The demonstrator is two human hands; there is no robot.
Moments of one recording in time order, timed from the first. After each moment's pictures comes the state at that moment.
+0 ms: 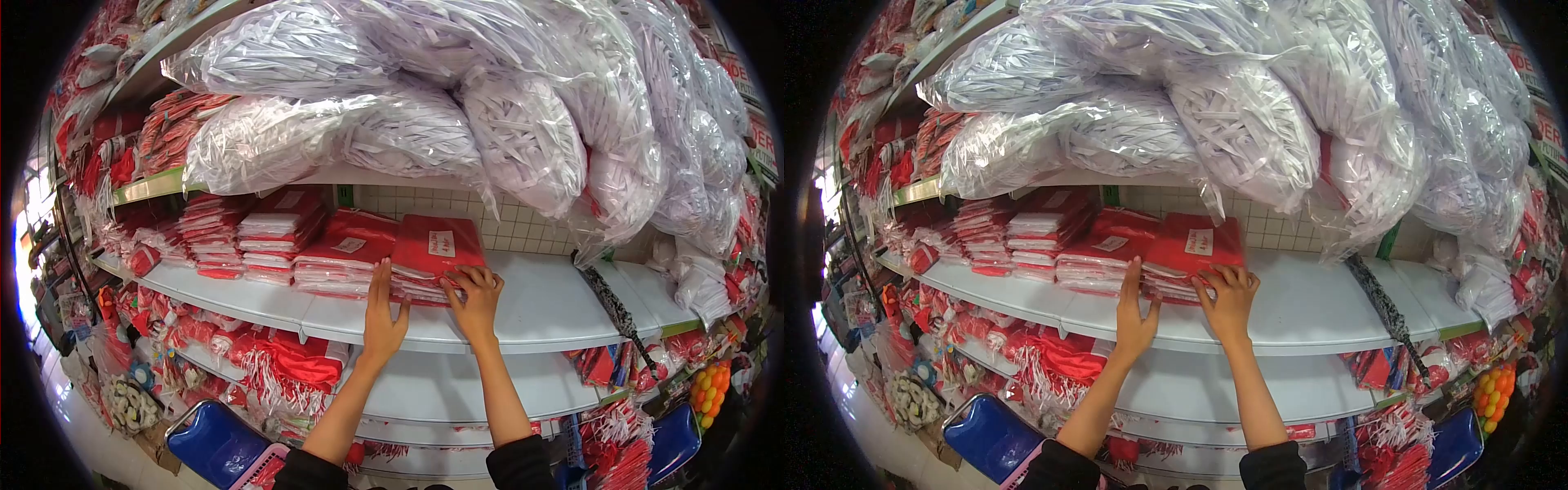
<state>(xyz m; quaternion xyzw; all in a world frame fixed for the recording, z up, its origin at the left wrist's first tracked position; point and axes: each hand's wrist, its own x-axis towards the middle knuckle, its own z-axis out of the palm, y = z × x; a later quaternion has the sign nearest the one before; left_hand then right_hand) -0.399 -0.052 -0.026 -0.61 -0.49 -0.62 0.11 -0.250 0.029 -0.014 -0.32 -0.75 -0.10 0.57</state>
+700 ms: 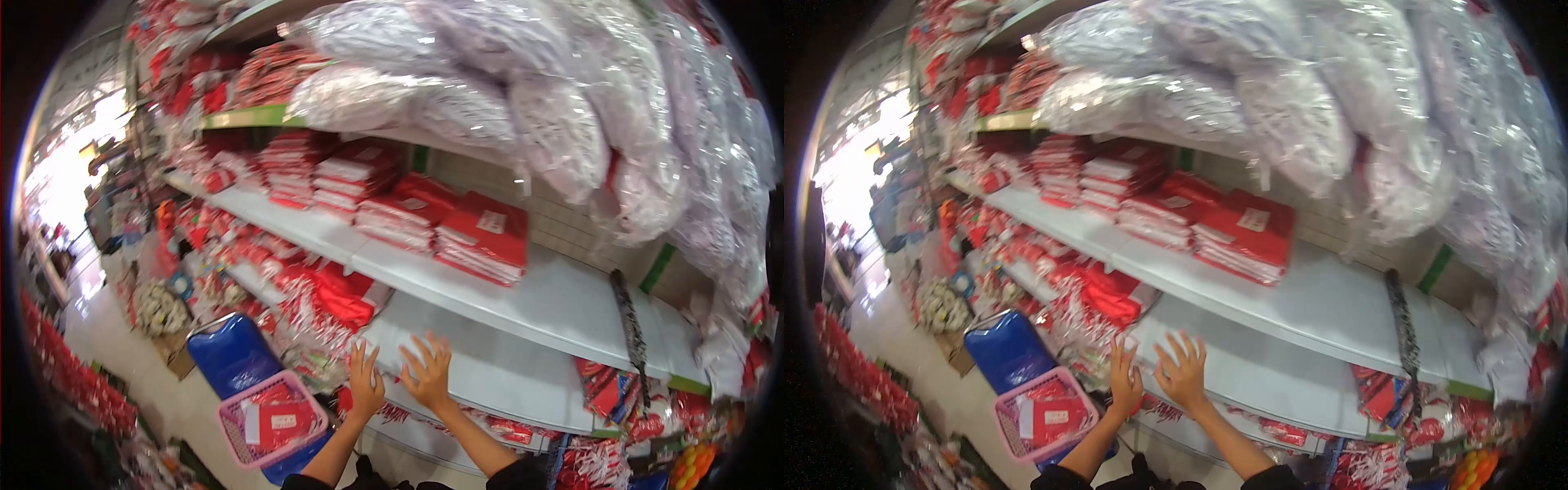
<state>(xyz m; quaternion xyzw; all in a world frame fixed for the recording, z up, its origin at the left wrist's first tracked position) -0.347 -0.223 -0.208 -0.46 -0.70 -0.53 0.18 -0.237 -0.120 -0.149 -0.10 -0.89 0.06 0.45</state>
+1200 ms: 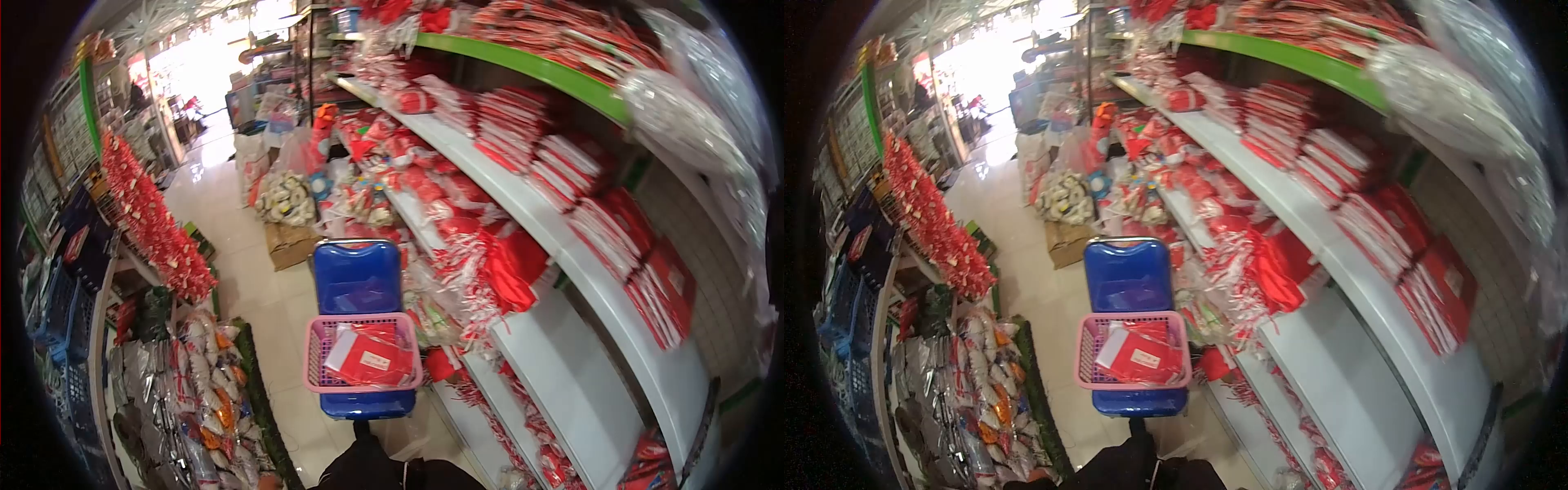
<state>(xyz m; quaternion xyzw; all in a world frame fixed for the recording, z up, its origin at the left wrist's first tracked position) -0.147 -0.837 -0.517 0.18 -0.87 -0.09 -0.46 -0.024 -0.154 -0.646 -0.17 -0.81 0.29 -0.49</state>
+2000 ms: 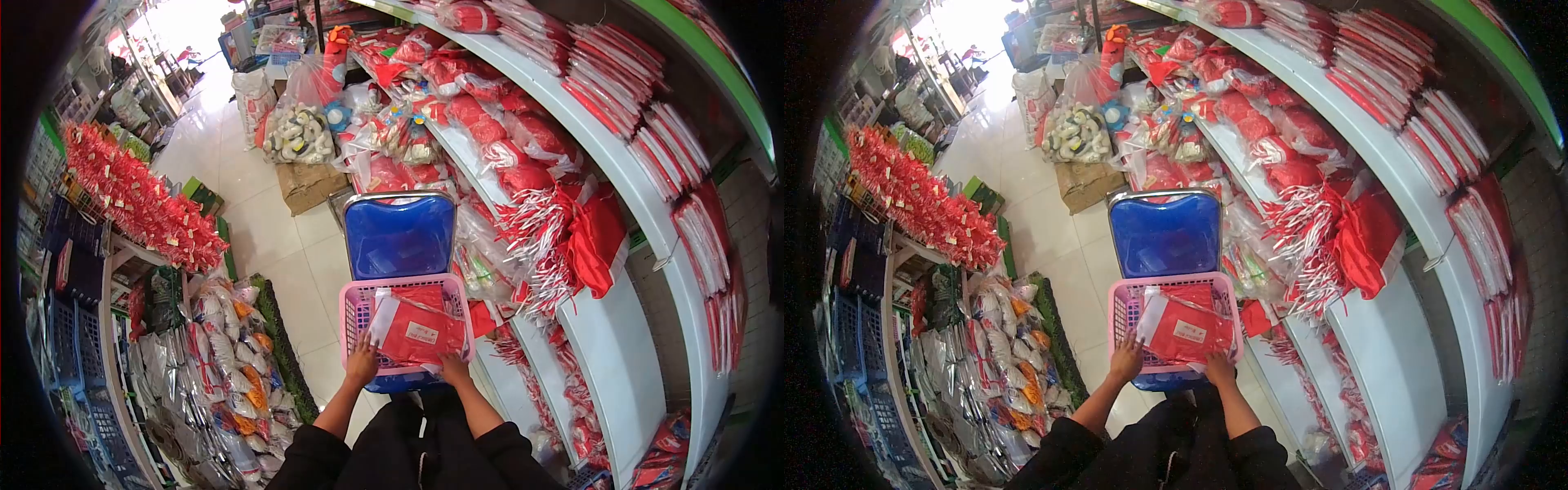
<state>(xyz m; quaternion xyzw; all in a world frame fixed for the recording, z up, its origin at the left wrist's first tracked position) -0.498 -0.618 -0.481 -0.24 -0.97 -0.08 -0.04 -0.427 -0.341 -0.522 -0.03 -0.96 0.15 -0.25</state>
